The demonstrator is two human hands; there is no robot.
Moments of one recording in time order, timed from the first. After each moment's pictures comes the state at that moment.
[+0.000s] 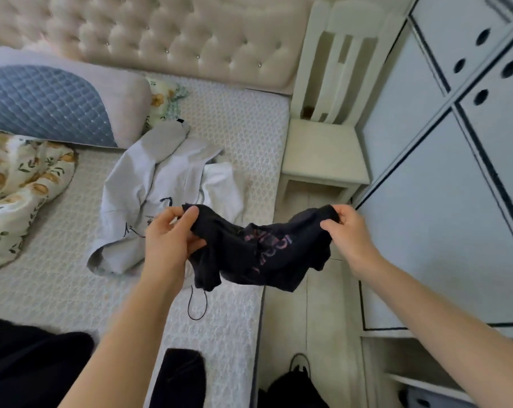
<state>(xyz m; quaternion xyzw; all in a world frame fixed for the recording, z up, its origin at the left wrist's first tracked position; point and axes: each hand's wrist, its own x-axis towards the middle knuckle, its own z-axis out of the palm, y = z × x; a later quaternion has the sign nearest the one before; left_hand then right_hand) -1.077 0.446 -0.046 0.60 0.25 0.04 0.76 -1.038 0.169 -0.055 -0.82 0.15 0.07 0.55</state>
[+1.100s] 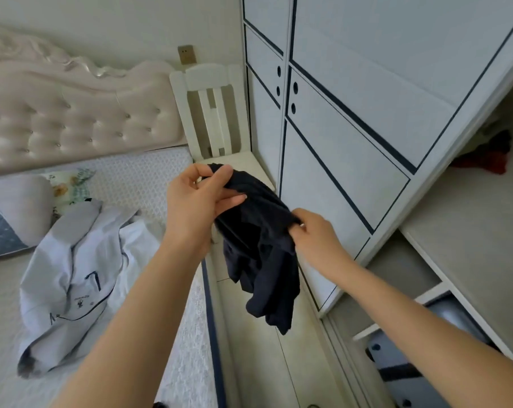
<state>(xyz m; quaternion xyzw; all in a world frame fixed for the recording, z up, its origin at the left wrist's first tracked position) -1.131 0.183 0.132 0.60 -0.03 -0.07 0.80 -1.199 0.005 0.054 -0.88 0.11 -0.08 0.46</state>
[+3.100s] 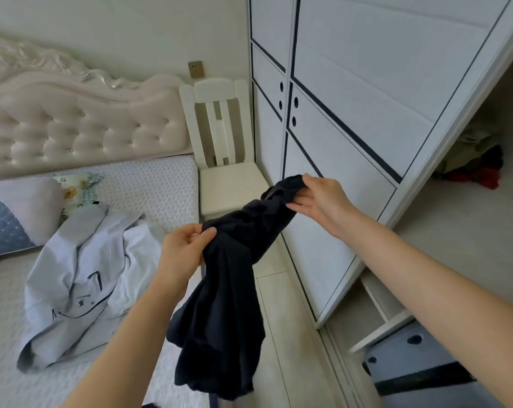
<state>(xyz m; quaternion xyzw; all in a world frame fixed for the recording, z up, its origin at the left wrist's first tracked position) -1.150 0.226 0.052 0.73 0.00 -0.11 0.67 -1.163 -0.040 0.100 -0.59 0.21 -0.04 0.78</state>
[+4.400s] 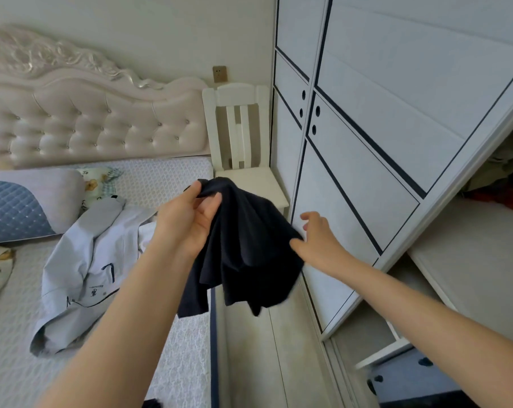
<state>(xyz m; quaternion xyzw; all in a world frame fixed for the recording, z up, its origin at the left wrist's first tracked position) -1.133 0.223 0.135 0.37 0.15 -0.09 0.91 -1.187 0.003 0.059 -0.91 0.12 0.04 0.39</state>
